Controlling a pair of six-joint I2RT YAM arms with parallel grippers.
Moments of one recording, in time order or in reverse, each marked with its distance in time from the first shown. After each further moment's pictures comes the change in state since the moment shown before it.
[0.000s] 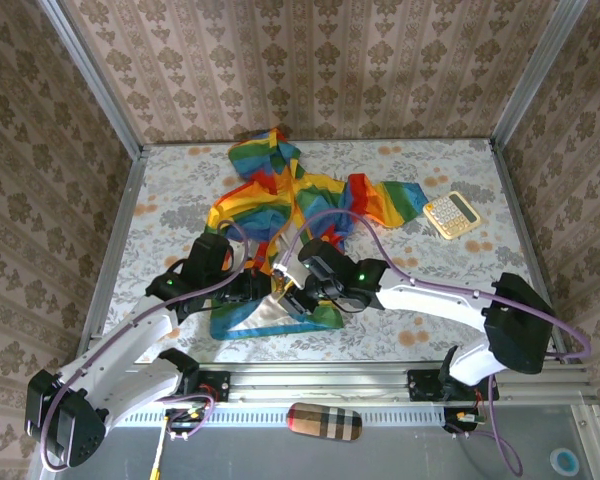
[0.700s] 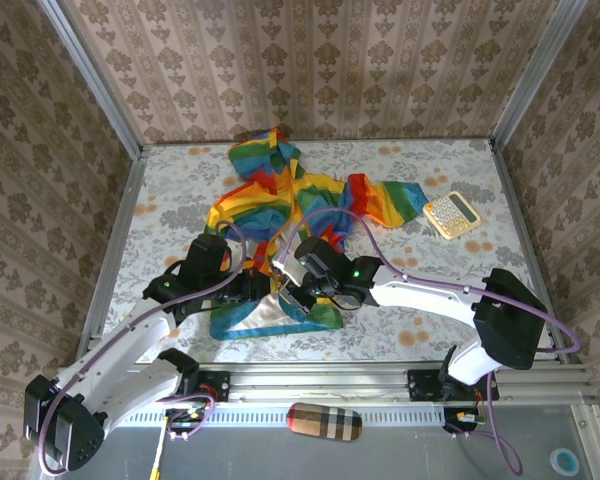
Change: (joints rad) left arm 0.000 -0.027 0.000 -0.007 0.000 0.009; right arm -0.012 0.038 0.020 0.000 0.027 -0.010
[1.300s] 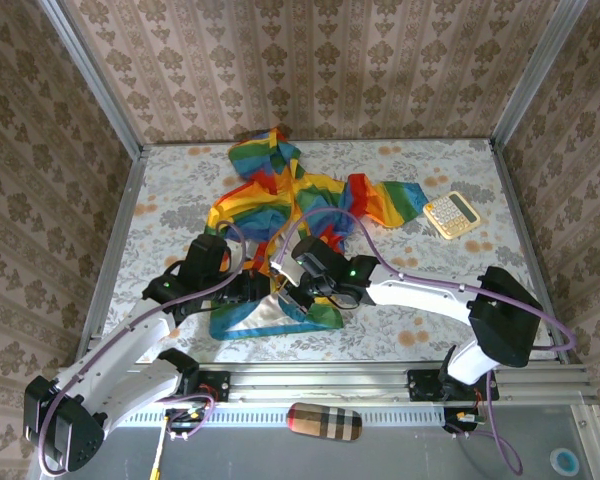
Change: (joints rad) left arm 0.000 -0.003 0.000 -0.011 0.007 0.016; right arm 0.001 0.024 0.021 -0.008 0.005 -0.019
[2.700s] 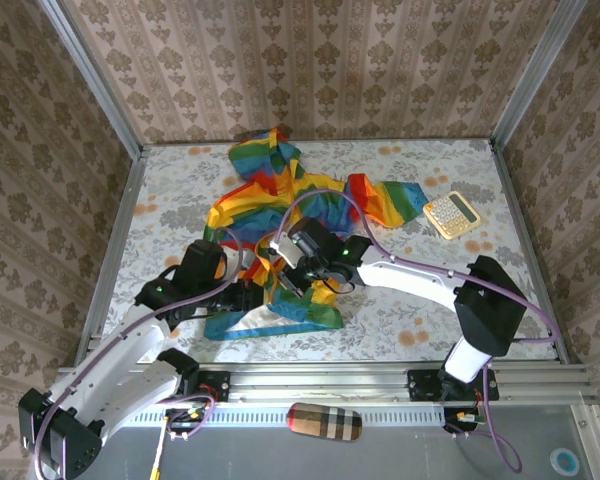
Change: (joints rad) left arm 0.001 -0.067 0.013 -0.168 -0.017 0.113; right arm -0.092 0.097 0.157 -0.122 -0.042 0.039
